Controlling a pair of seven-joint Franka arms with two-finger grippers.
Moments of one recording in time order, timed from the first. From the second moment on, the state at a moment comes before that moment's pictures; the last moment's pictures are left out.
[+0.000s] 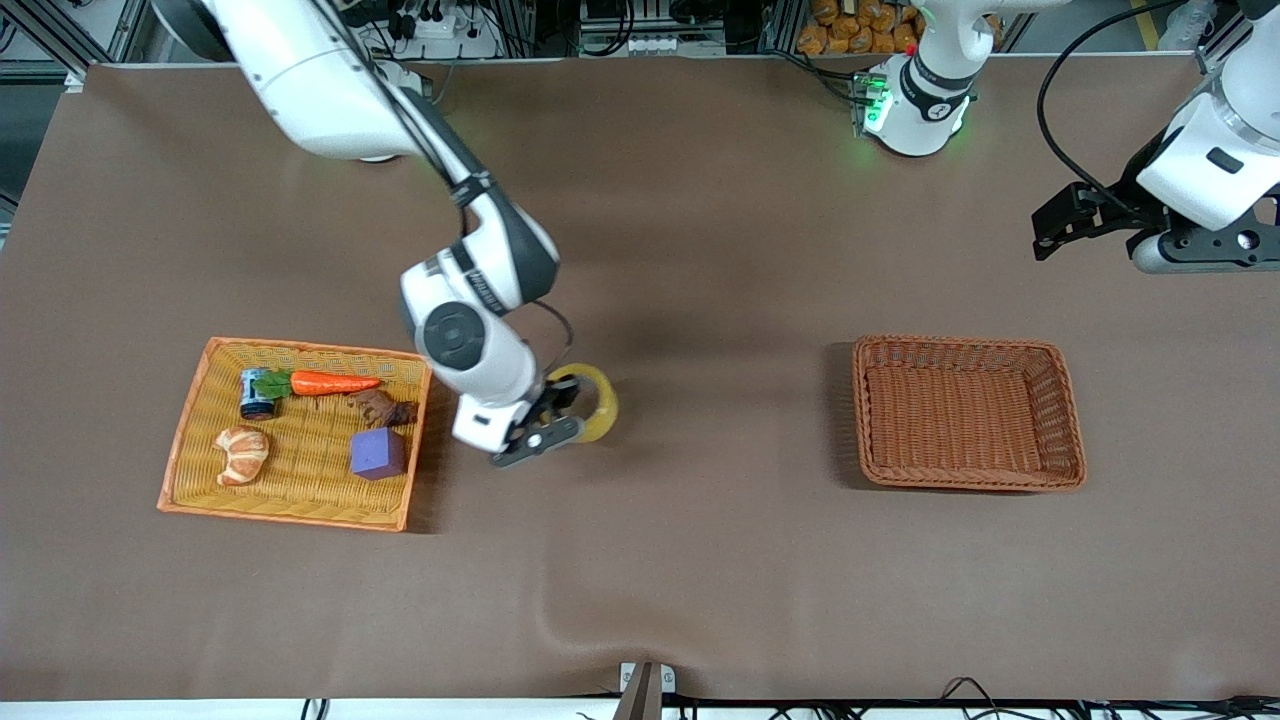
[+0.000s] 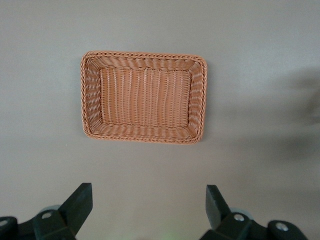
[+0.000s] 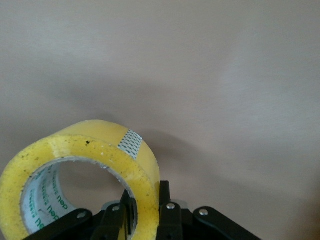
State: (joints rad) left arm 0.00 -0.01 -0.16 -1.55 0.01 1.53 -0.16; right arm 0.49 0.69 0.10 -1.51 0.06 2.24 0.20
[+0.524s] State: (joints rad) left arm 0.01 -0.01 -0.16 -1.55 0.01 1.53 -0.16; right arm 0.55 0.73 0.08 -1.50 0.06 2.33 0.46
